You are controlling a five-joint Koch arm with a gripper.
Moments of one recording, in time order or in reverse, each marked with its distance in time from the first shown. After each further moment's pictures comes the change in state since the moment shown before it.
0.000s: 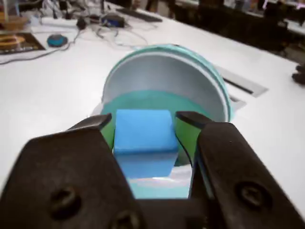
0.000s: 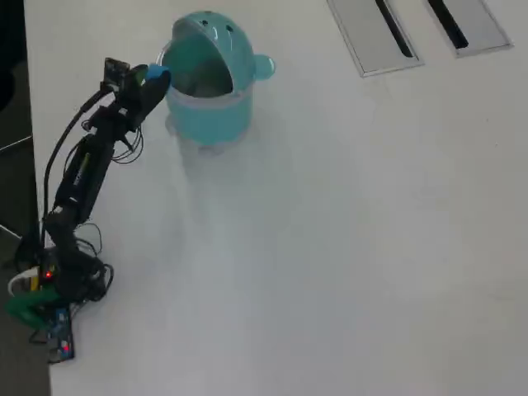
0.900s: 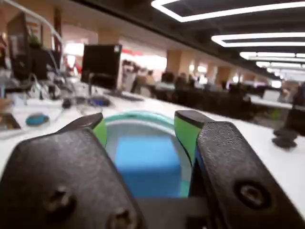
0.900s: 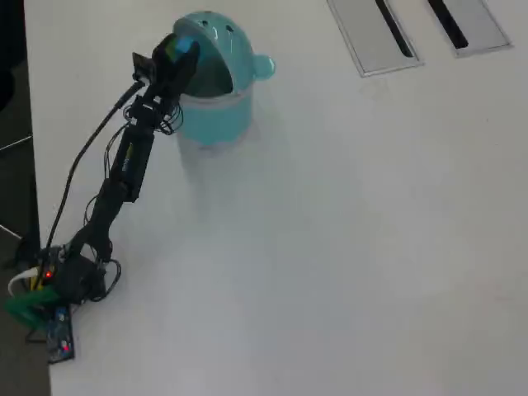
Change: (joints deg) arm 3.0 -51.5 -64.7 -14.5 2.5
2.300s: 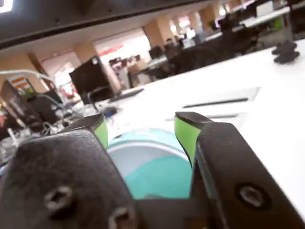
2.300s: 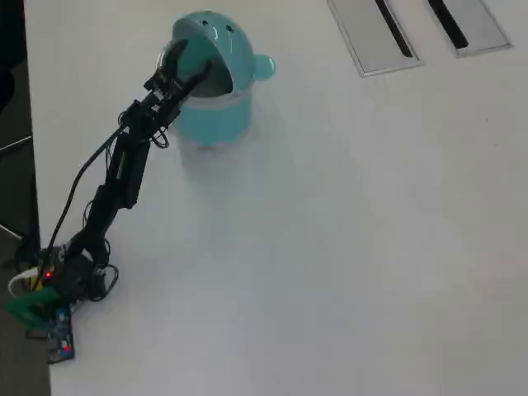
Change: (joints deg) arm 8.6 17.1 0.0 30.1 29.3
